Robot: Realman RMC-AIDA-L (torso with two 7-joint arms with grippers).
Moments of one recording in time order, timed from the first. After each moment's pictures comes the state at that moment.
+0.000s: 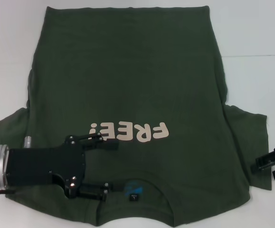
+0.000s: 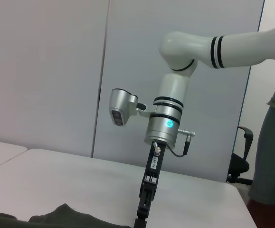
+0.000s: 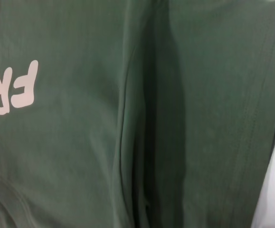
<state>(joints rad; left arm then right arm) -0.54 -2.14 0.54 0.75 2.14 1.91 -1.22 0.72 1.91 -0.67 -0.65 -2.72 -1.56 2.64</state>
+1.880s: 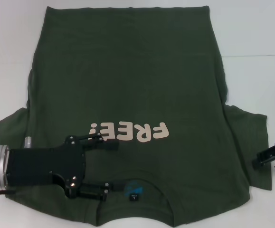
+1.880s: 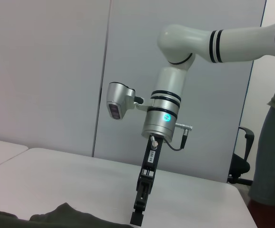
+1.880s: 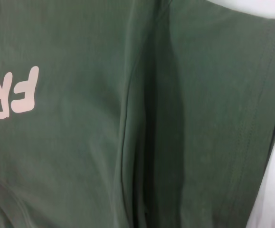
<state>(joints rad) -0.54 -2.14 0.54 0.75 2.14 1.90 -1.22 0.74 1.89 -0.70 -0.65 -2.72 -1.57 2.66</state>
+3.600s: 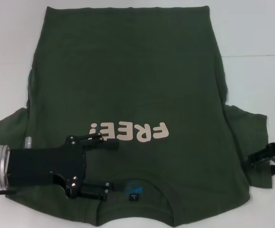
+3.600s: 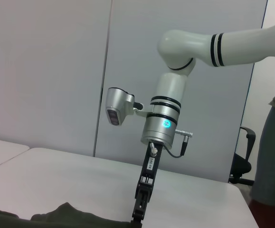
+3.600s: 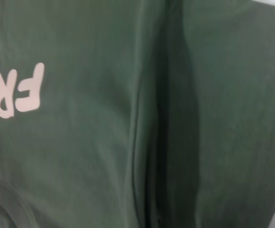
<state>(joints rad) -0.54 -2.15 0.54 0.75 2.14 1.90 -1.22 0.75 1.91 -0.72 -0.61 -2.69 -1.52 2.65</state>
